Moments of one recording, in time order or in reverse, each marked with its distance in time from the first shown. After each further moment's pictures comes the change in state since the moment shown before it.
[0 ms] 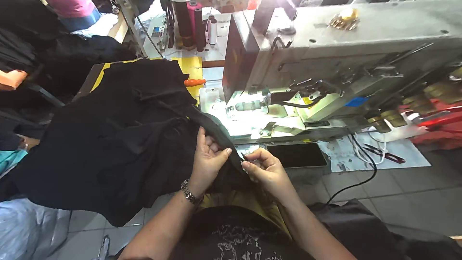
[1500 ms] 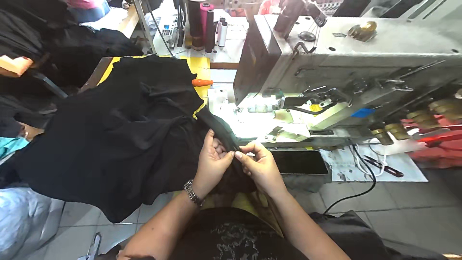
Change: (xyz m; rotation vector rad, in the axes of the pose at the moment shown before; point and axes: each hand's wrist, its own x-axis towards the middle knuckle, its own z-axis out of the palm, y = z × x) left_hand -0.002 -0.003 -0.006 0.071 -0.005 0.050; right_hand 0.029 -0.004 0.031 -0.022 0.055 0.020
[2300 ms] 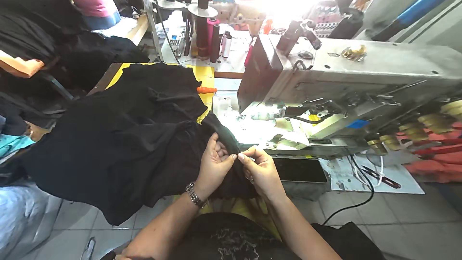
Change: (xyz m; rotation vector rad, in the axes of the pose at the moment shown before) left_hand 0.001 0.004 -0.005 0.025 0.009 0.026; right_hand 0.003 -0.002 0.006 0.043 -0.006 -0.047
